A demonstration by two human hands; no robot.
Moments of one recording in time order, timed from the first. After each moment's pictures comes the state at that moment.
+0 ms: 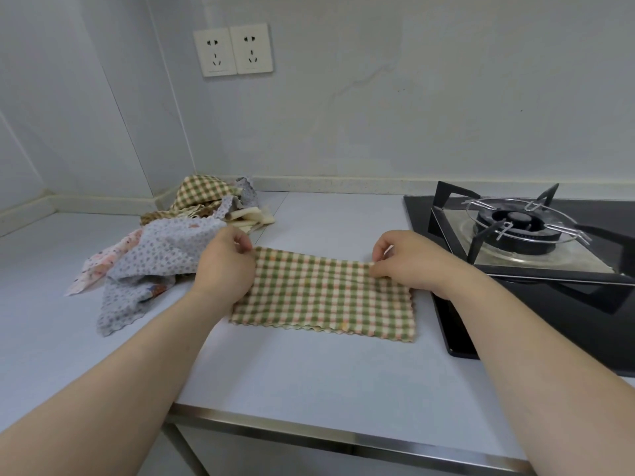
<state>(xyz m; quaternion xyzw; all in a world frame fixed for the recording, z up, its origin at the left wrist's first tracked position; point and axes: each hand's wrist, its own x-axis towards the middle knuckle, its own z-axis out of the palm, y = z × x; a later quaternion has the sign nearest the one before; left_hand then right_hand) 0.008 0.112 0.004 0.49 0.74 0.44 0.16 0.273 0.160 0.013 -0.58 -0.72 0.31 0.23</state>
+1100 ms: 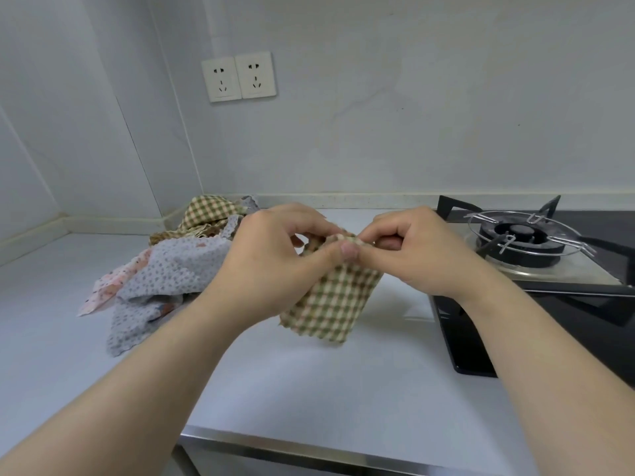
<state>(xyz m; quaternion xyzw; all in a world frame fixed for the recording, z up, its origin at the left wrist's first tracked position) 0.070 0.055 0.079 0.73 0.50 0.46 0.09 0.269 0.116 0.063 -0.33 -0.80 0.30 0.39</state>
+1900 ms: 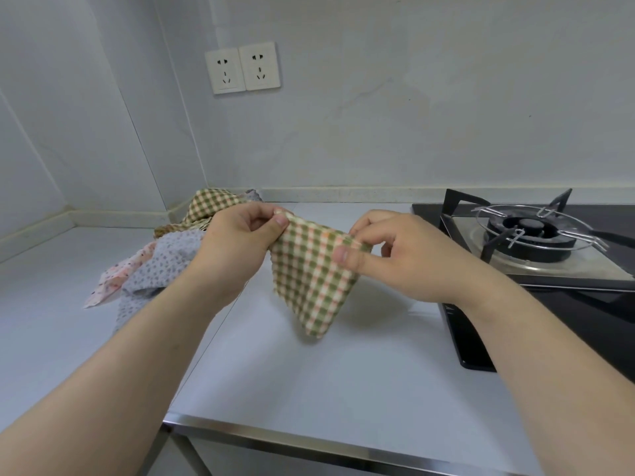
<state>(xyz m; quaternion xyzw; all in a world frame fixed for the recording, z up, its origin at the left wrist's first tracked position) 0.024 0.092 0.057 0.55 0.54 0.57 0.30 0.256 0.108 0.062 -0.35 -0.85 0.23 0.31</state>
